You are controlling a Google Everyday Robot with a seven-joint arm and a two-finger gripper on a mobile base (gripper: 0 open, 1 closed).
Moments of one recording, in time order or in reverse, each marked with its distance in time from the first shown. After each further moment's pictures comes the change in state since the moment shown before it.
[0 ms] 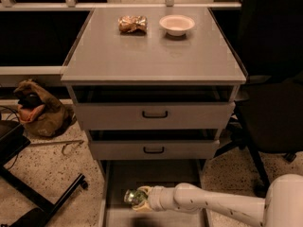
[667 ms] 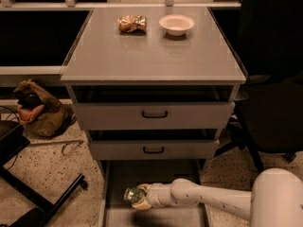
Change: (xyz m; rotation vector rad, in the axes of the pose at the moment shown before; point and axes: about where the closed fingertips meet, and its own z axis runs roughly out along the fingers) arm 0.015 -0.015 0.019 -0.018 0.024 -0.010
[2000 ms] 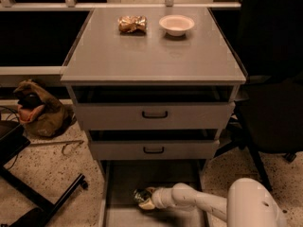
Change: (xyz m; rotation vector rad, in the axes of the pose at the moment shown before) arm 0.115 -0.036 0.066 0.048 0.064 0.118
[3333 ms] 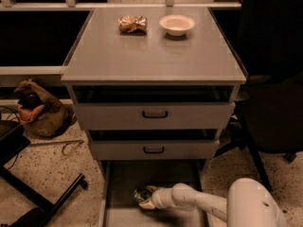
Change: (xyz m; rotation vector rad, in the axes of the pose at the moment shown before) arm 0.000 0.000 0.000 0.000 0.000 0.000
